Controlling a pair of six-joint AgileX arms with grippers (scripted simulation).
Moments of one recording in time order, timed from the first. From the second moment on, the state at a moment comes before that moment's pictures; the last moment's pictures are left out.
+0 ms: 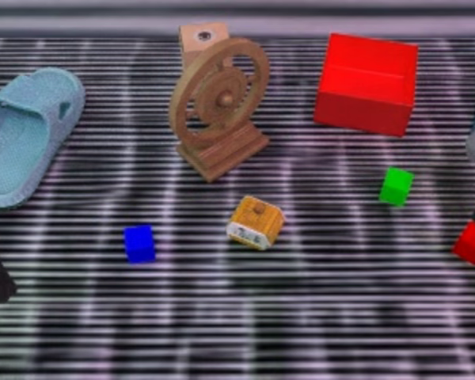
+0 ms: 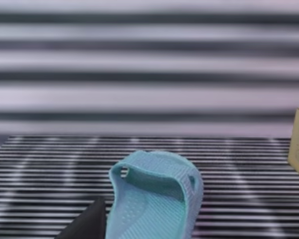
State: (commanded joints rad) left arm 0.00 0.00 0.00 0.00 0.00 0.00; right arm 0.09 1.58 1.07 -0.83 0.01 -0.64
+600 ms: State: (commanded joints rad) left arm 0.00 0.00 0.00 0.00 0.00 0.00; right arm 0.11 1.89 1.31 -0.99 0.00 -0.77
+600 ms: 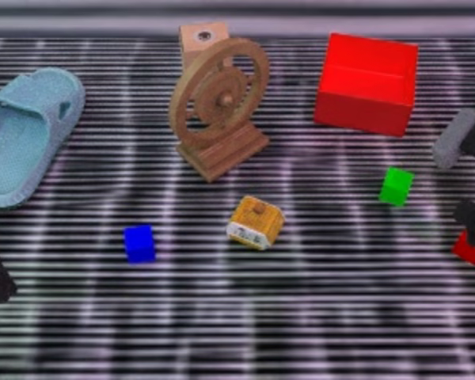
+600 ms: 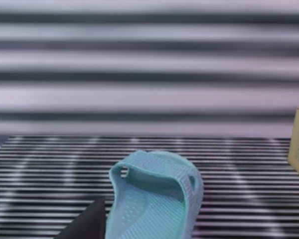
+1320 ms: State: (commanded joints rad) left arm 0.00 0.00 0.00 0.00 0.00 0.00; right arm 0.11 2.05 1.15 -0.67 0.00 -0.77
